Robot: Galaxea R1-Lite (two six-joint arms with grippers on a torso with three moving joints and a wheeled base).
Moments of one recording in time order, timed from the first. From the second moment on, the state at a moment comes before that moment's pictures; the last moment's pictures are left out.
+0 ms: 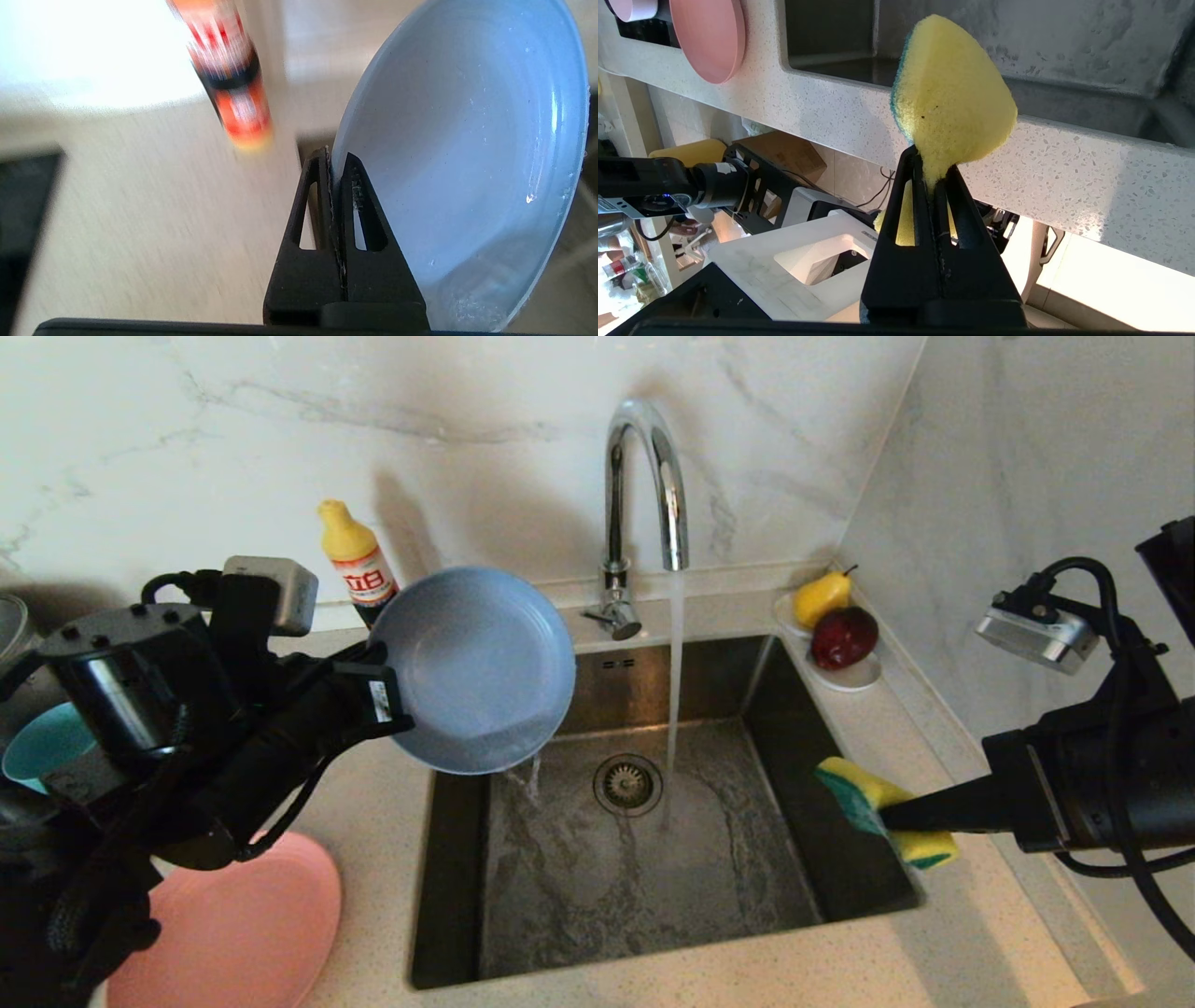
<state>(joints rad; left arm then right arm) -0.37 1.58 -0.63 -1.03 0.35 0.12 0.48 1.38 -1.26 0.58 0.27 0.41</state>
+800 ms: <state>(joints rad) -0.35 1.57 -0.56 -1.21 0.35 0.13 0.48 1.39 -1.26 0.58 0.27 0.41</state>
